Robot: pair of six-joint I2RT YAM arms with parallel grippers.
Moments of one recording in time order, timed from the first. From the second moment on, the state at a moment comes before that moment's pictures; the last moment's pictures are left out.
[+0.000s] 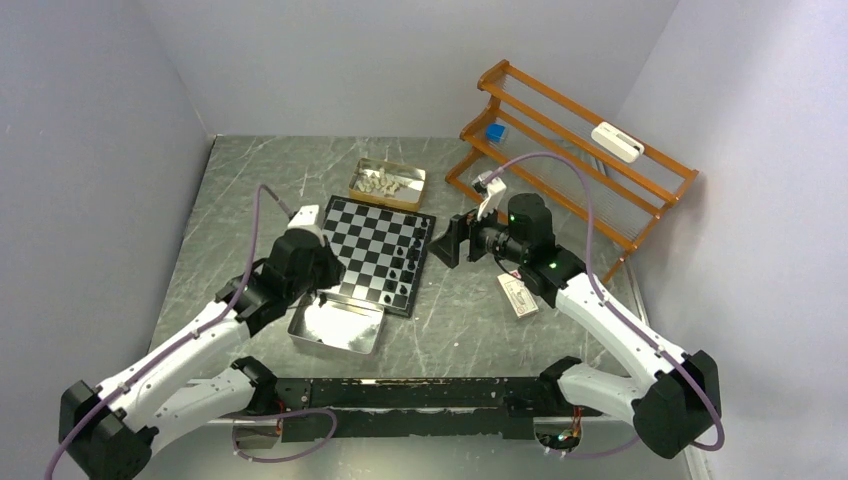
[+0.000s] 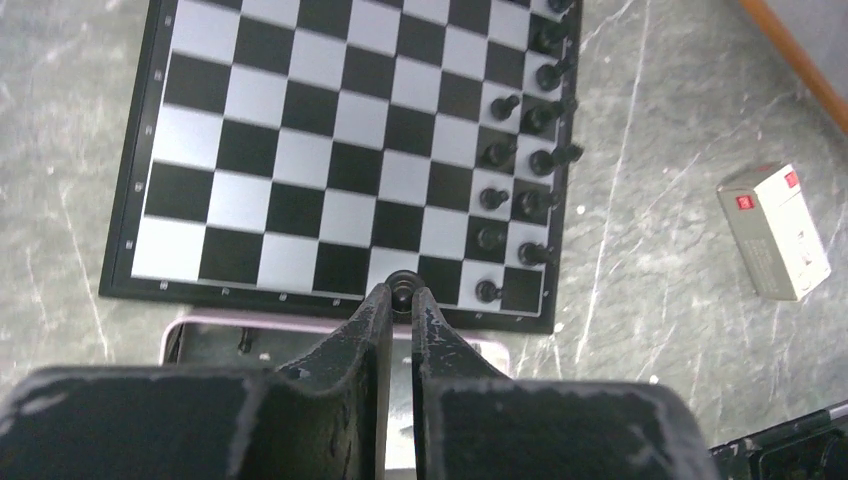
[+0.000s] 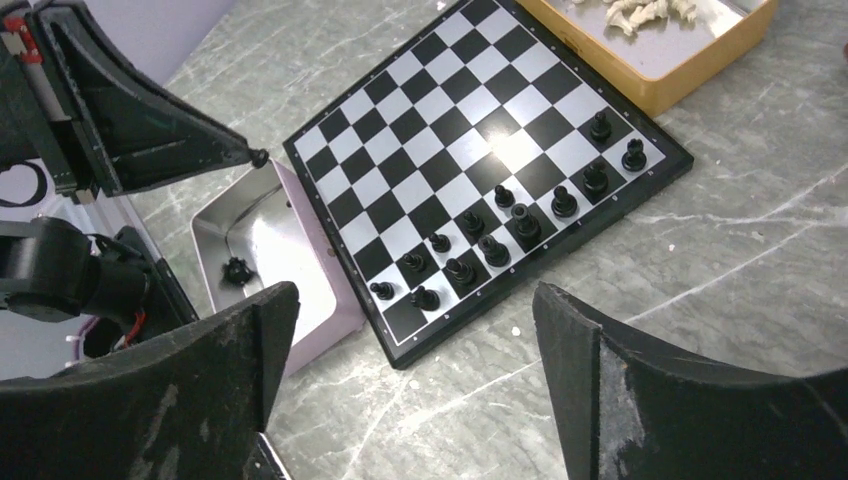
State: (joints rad) left arm -0.65 0.86 0.65 -0.41 -0.24 -0.60; right arm 0.52 1.09 0.81 -0.08 -0.39 0.24
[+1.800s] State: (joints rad) left arm -0.73 1.91 1.16 0.08 -0.24 -0.29; right arm 0.52 0.78 0.74 -0.24 -0.17 0.22
